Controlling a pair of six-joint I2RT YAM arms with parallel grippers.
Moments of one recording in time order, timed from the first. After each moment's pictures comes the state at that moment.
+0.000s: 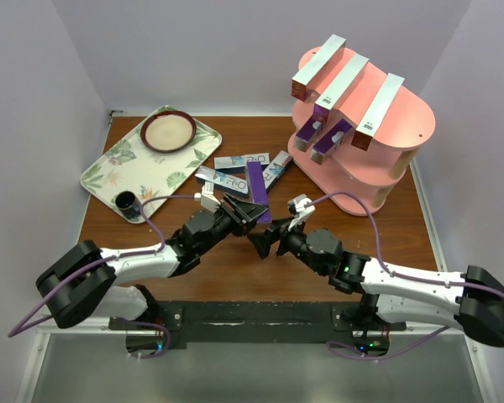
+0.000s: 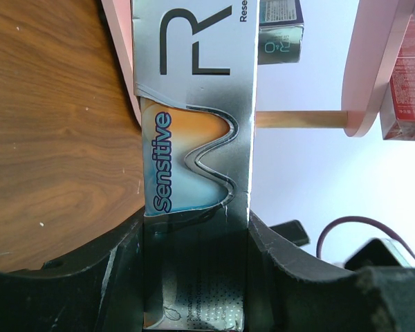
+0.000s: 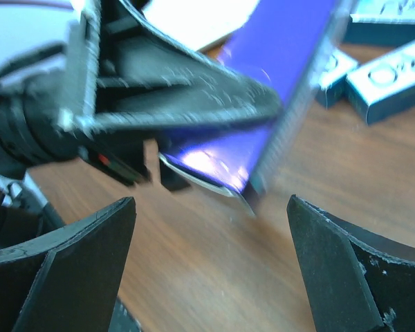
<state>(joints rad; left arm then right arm) -0.85 1.31 0.43 0.77 -0.09 -1.46 1.08 0.98 0.42 0.39 0.32 0.45</state>
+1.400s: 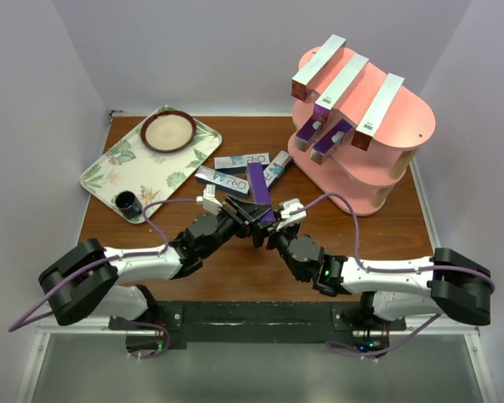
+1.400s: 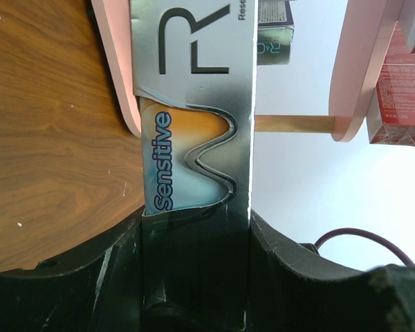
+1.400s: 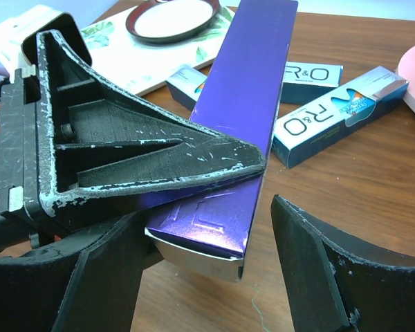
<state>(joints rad) -0.91 1.33 0.43 0.81 -0.17 -1.51 1.22 1.20 0.48 0.63 0.76 0.24</state>
